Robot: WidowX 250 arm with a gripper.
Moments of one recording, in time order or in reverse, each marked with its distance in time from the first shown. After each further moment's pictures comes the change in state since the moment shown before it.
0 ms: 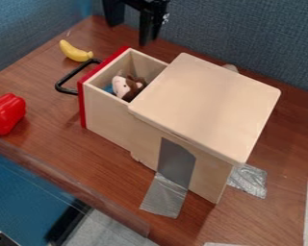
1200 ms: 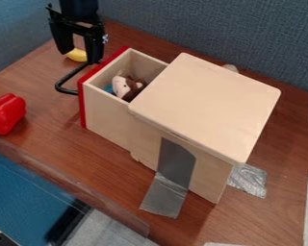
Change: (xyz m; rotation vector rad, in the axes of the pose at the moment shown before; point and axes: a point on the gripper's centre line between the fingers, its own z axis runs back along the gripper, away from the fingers) arm -0.030 0.088 -0.078 -0.120 0.062 0.161
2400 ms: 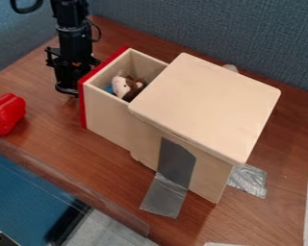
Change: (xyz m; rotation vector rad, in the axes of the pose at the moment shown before) arm -0.014 0.002 -0.069 -0.036 0.176 0.081
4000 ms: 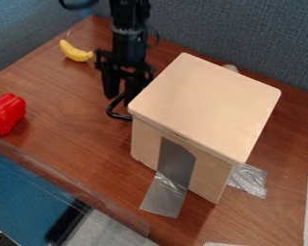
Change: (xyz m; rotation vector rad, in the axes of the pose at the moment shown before) arm -0.006 -0.093 0.033 0.032 -0.010 -0.096
